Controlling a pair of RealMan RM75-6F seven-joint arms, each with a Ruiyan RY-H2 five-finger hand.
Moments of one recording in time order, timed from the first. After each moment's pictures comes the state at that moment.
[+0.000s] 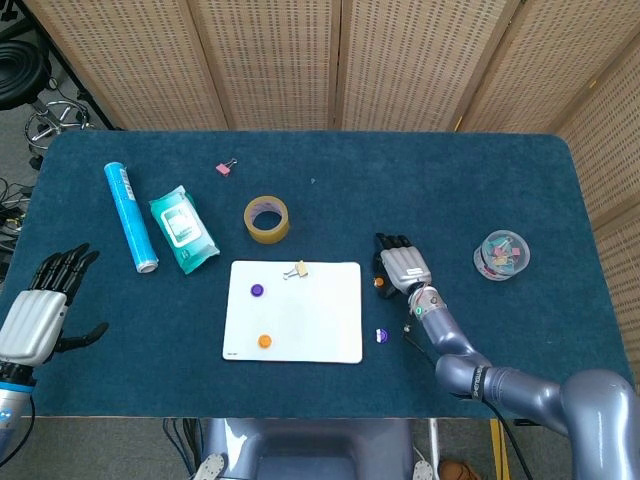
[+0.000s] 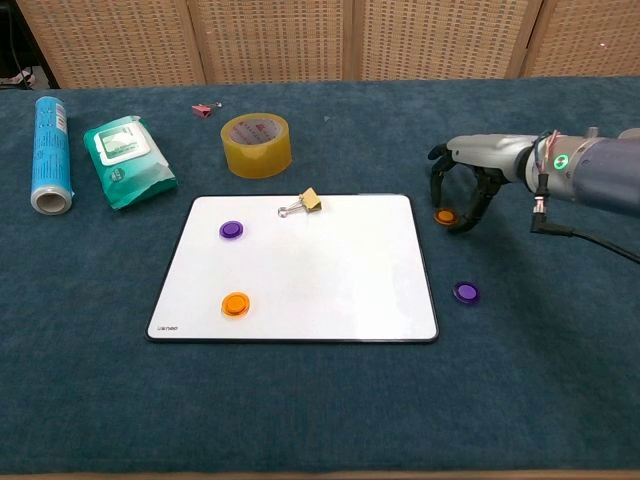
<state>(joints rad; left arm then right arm) -0.24 -0.98 -0.05 -1.86 1.47 1.37 0.01 0.91 -1.65 0.19 -1.17 -0.75 0.70 -0.39</state>
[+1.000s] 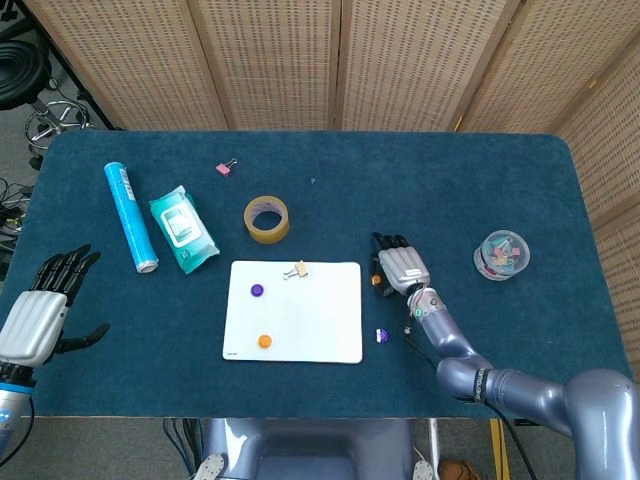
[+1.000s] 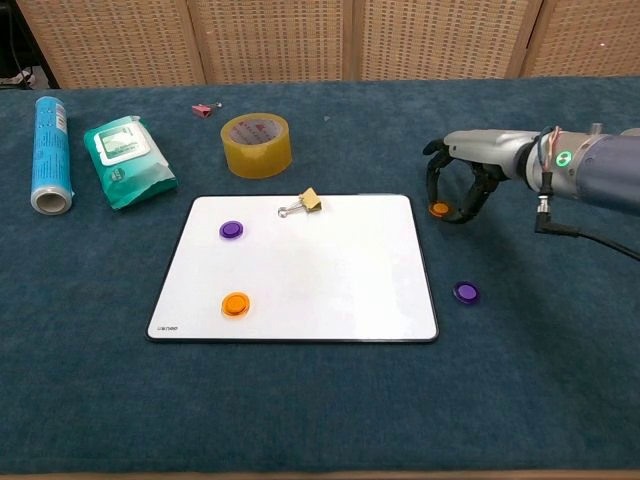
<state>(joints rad) -0.23 -0.97 -0.05 -1.87 1.48 1.36 -0.01 0.90 -1.63 0.18 -1.22 -0.79 0.73 -0.36</state>
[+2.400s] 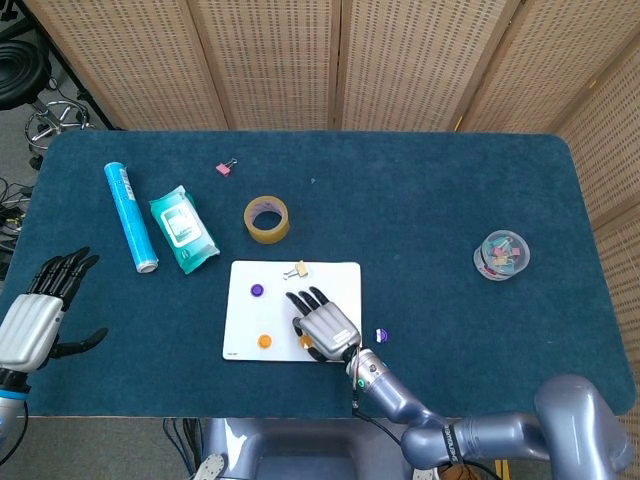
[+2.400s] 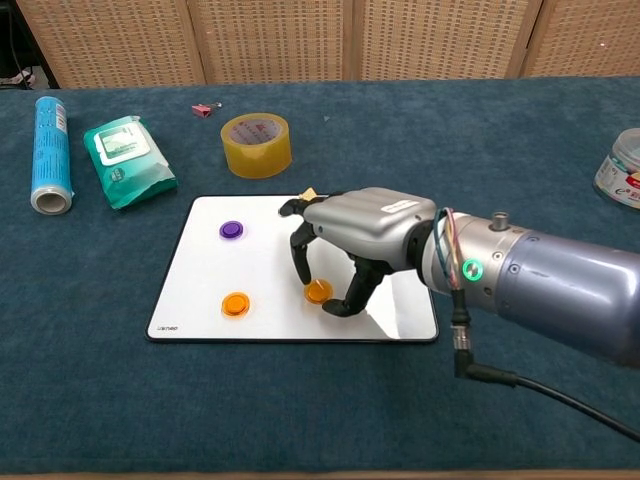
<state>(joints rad) -0.22 -0.94 -0.04 -1.87 1.53 1.37 -0.07 0.90 -1.77 0.11 -1.58 -0.95 0.95 -0.63</state>
